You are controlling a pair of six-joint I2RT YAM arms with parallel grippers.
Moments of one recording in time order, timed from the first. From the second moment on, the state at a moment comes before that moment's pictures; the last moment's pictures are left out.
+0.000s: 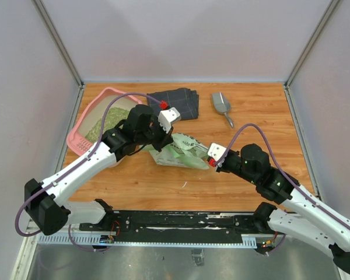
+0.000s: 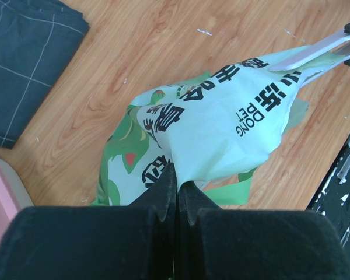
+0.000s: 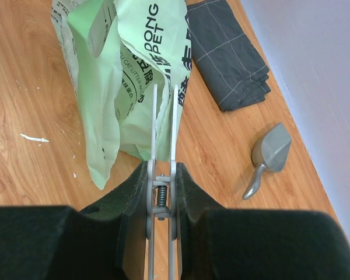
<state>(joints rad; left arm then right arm) -0.70 1.23 1.12 -0.45 0.24 0.13 0.86 0.68 0.69 -0.35 0.00 -0.57</state>
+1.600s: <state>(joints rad) -0.70 1.23 1.11 -0.44 0.24 0.13 0.86 0.84 0.80 -0.39 0.01 -0.60</state>
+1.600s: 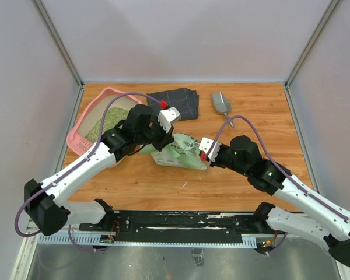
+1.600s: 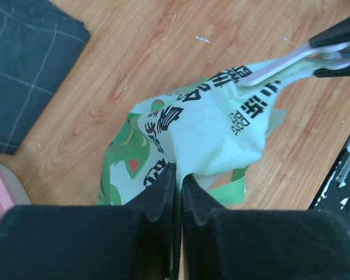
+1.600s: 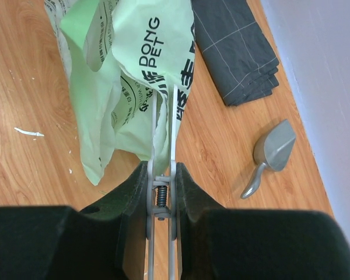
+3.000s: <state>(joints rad) -0.95 1.21 1.00 -0.38 0.17 0.39 0.86 0.63 0.52 -0.29 -0.05 -0.55</state>
